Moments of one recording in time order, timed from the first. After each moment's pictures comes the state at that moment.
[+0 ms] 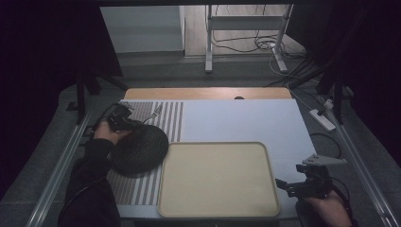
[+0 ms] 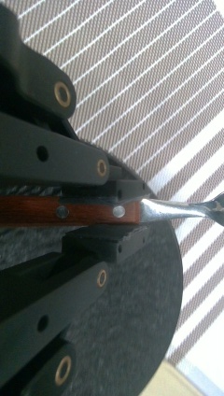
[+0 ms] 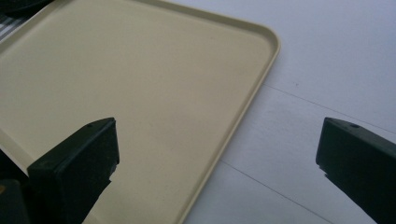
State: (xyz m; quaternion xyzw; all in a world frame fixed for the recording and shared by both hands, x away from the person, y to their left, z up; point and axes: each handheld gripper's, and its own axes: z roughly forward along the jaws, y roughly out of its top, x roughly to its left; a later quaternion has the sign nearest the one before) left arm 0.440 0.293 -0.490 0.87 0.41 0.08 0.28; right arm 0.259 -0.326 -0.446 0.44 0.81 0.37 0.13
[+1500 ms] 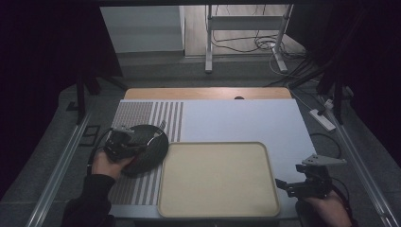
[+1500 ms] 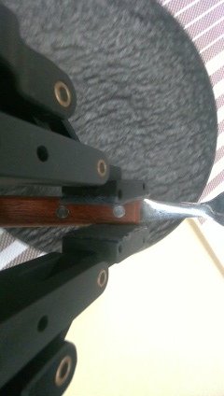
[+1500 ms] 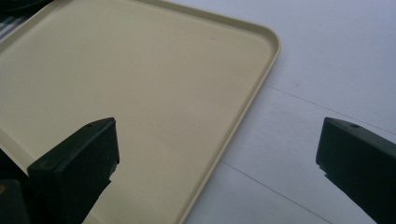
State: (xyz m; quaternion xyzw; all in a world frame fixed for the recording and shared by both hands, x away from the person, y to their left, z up) left arm 0.319 0.249 -0.465 0.83 0.45 0.08 0.32; right arm 0.259 -0.325 -0.445 0.44 0.81 0.37 0.13
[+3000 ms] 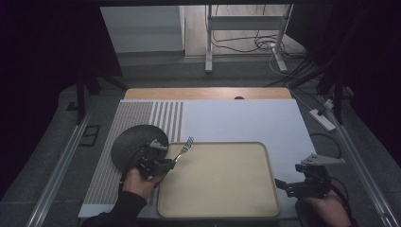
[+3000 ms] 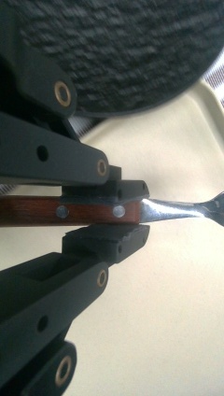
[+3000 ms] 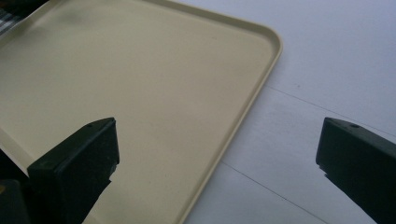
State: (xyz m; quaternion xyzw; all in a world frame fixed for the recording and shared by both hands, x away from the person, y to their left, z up) left arm 0.289 0.148 -0.479 0.83 0.46 0.05 0.30; right arm 0.260 -0.323 -0.446 0.44 0.81 0.37 0.13
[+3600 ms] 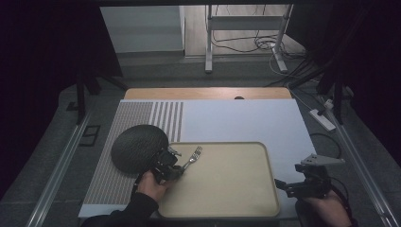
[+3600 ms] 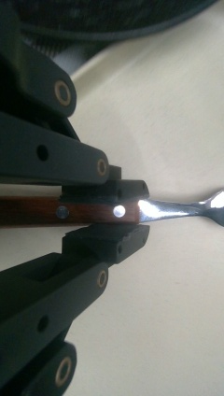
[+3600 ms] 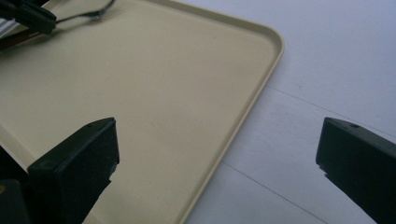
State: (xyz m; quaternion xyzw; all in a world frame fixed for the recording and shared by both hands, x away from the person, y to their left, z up) left arm 0.296 0.112 -0.512 0.86 0.46 0.03 0.24; right arm 0.260 -0.323 -0.446 0.43 0.81 0.37 0.13
